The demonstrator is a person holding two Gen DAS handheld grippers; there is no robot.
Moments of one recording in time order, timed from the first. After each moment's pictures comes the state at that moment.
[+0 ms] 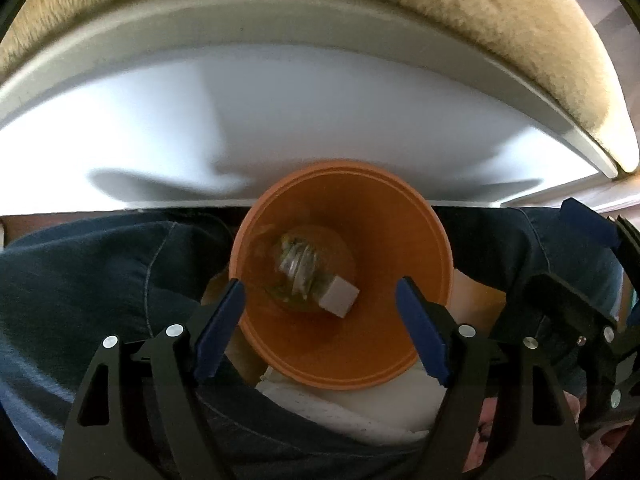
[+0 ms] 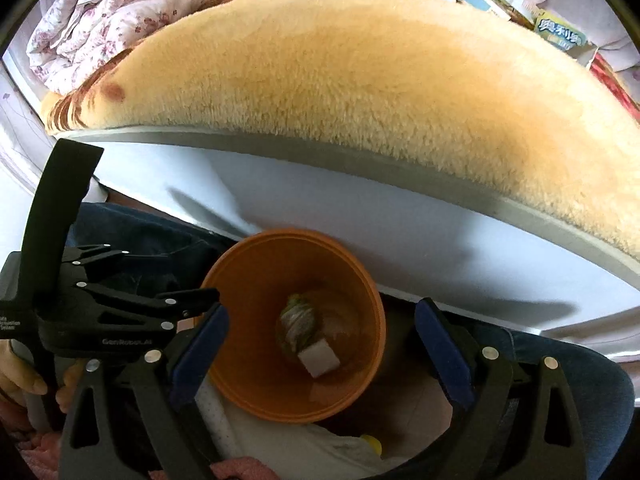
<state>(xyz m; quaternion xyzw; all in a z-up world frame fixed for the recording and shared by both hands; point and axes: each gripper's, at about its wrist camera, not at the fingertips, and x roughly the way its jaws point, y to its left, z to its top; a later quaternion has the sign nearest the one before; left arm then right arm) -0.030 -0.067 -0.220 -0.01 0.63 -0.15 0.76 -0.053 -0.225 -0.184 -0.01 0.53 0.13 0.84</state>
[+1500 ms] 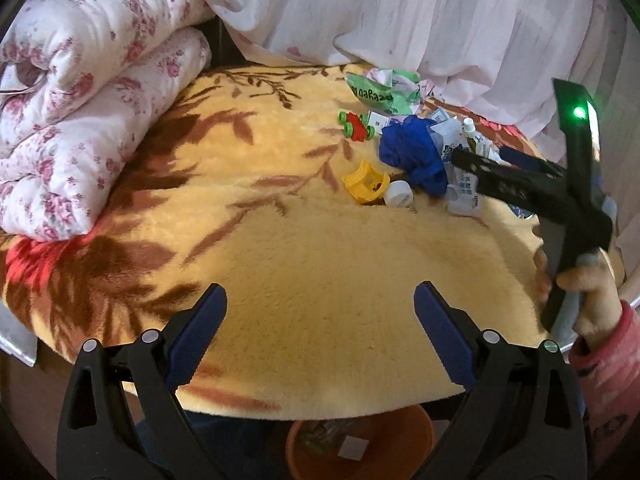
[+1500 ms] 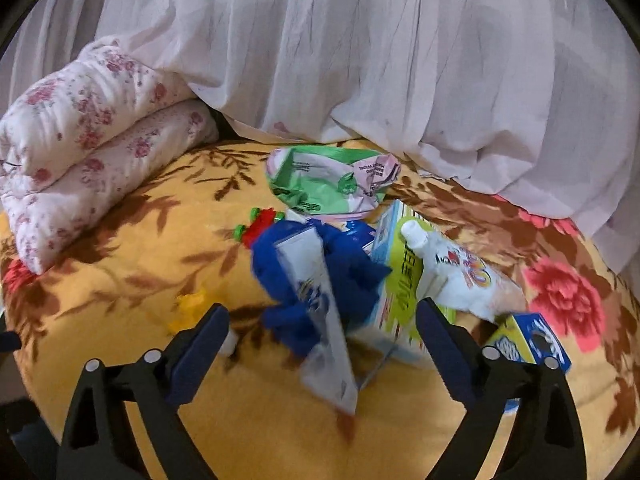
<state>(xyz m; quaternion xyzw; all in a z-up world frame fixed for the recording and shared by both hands) 0.054 -0.041 -0.051 -0.02 0.41 -0.11 0.91 0.172 -0.254 -0.055 -0.05 0.30 0.07 0.95</state>
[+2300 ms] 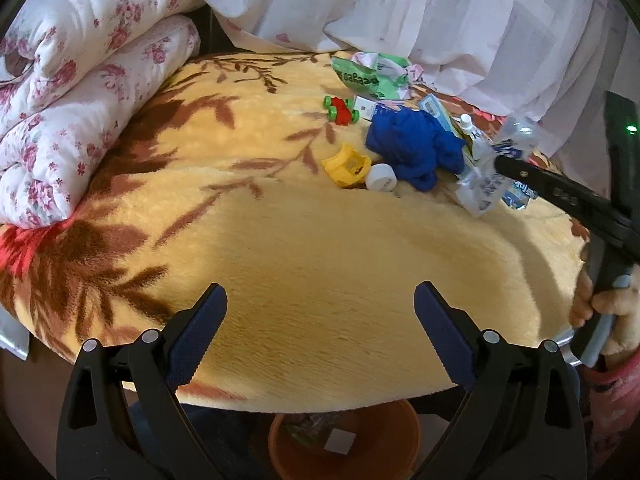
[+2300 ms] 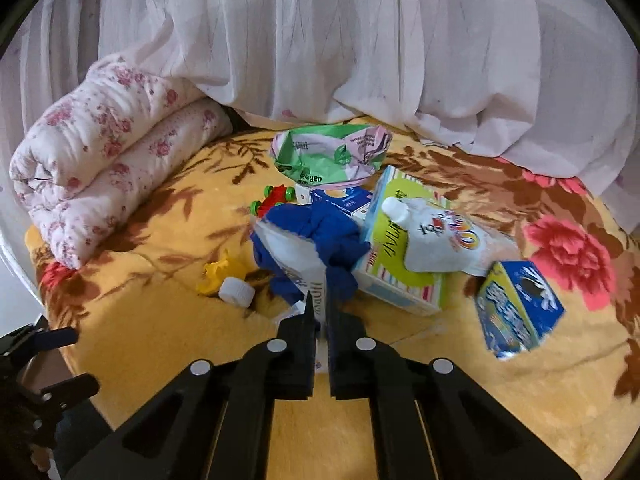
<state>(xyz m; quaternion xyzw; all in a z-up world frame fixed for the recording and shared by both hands) 0.050 -0.059 -0.058 -0.02 0.42 -0.12 0.90 0.111 -0.293 -0.039 0.01 0.33 0.11 0.94</state>
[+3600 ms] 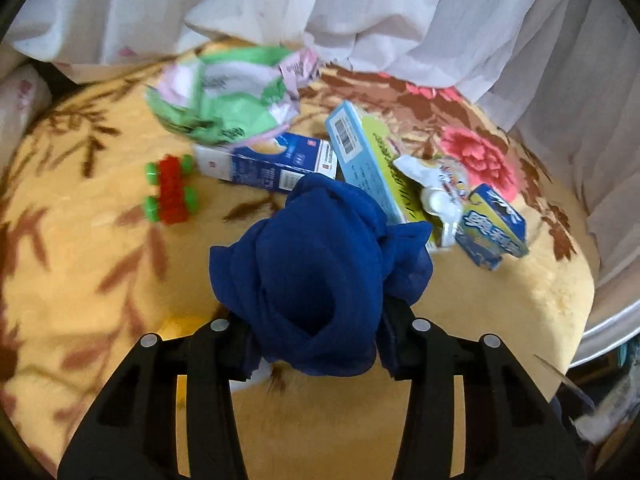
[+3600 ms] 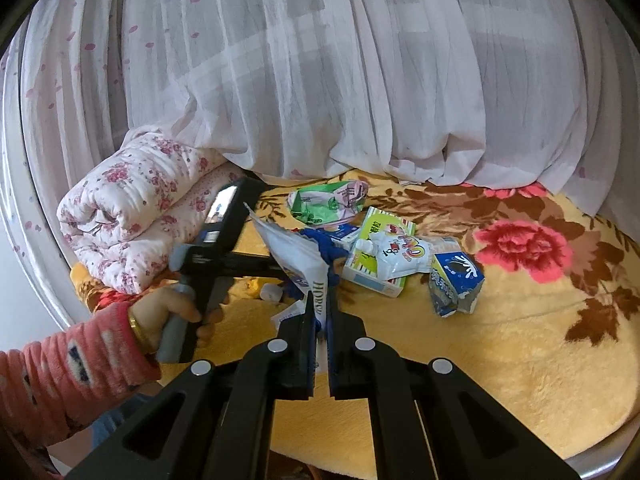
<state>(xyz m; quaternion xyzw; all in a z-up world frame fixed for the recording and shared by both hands) 0.202 -0.183 -0.057 0.03 0.44 -0.27 0.85 -0.008 -0.343 0.005 0.06 0.25 0.13 0.96</state>
